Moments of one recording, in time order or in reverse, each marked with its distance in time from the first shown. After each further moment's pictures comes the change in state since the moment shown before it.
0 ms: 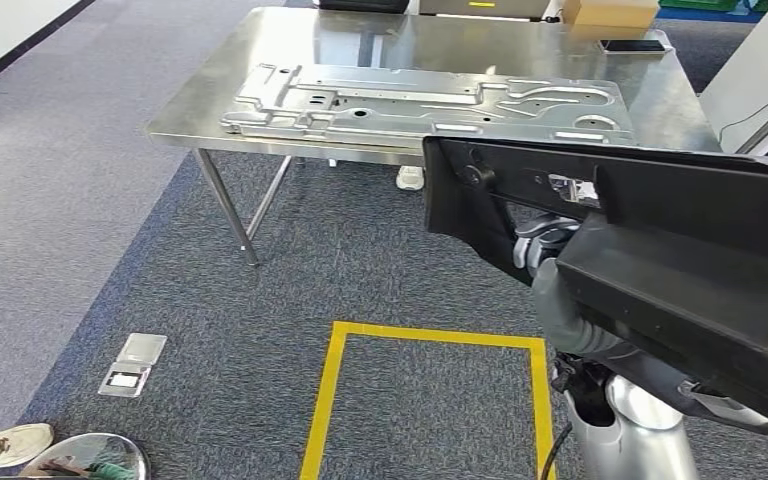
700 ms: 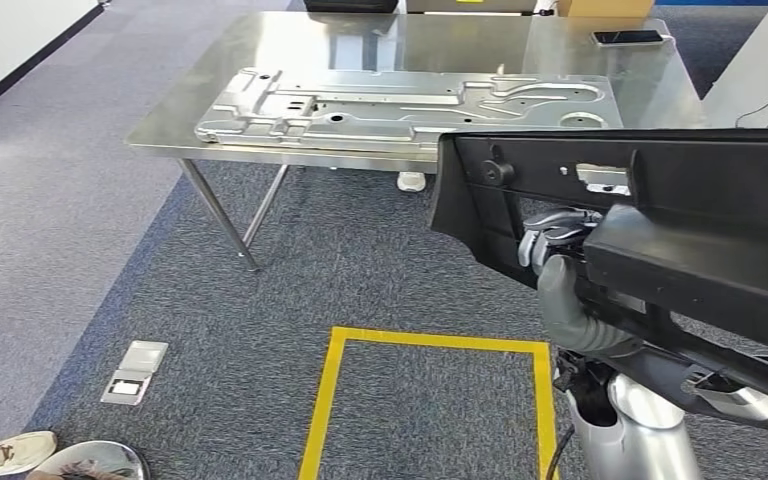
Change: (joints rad) left arm -0.002 0.006 0.000 0.000 -0.001 0.001 -0.006; right arm -0.002 -0.006 0.002 0.013 -0.019 -0.002 0.002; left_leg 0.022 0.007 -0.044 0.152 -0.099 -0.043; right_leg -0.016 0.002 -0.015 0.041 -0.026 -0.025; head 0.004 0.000
